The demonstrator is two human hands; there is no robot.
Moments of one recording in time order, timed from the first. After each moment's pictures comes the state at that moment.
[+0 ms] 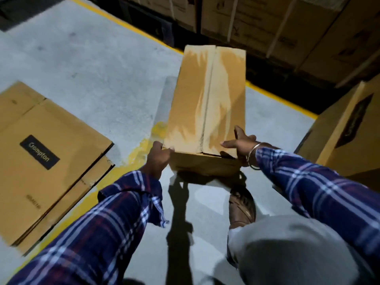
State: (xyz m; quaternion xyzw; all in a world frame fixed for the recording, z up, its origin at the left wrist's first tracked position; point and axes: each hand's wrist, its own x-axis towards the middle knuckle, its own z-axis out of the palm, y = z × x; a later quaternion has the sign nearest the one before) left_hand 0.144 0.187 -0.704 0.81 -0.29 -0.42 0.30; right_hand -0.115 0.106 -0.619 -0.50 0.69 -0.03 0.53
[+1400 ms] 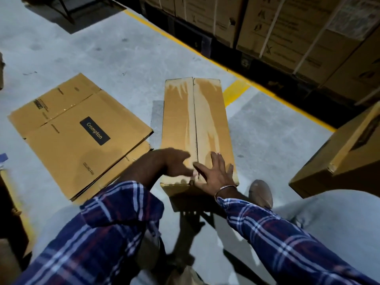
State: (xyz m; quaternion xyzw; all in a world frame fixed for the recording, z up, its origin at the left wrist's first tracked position) left_hand 0.200 0.352 -0.492 0.66 -0.62 -0.37 -0.19; right_hand 0.017 0.318 -0.652 -0.84 0.49 0.11 0.19
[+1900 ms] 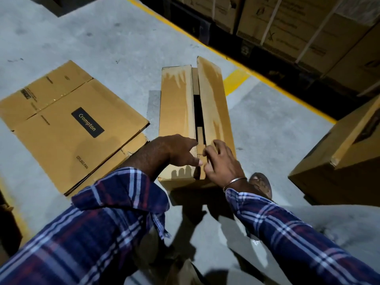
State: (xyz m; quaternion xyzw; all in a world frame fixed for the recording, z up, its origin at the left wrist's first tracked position) left_hand 0.189 0.329 -0.493 0.65 -0.65 -0.36 -0.17; right_hand 0.001 0.309 -0.622 -0.85 0.48 -0.07 0.21
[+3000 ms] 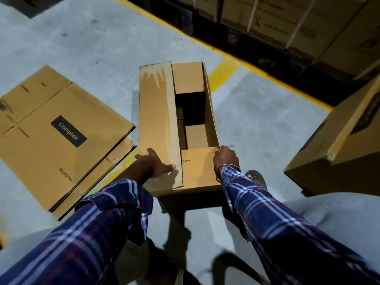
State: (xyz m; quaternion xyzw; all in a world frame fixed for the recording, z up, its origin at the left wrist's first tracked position) left_hand 0.208 0.306 -0.616 0.81 -0.40 -0.40 -0.17; right_hand -0.013 0.234 -0.673 -0.58 0.75 -0.02 0.33
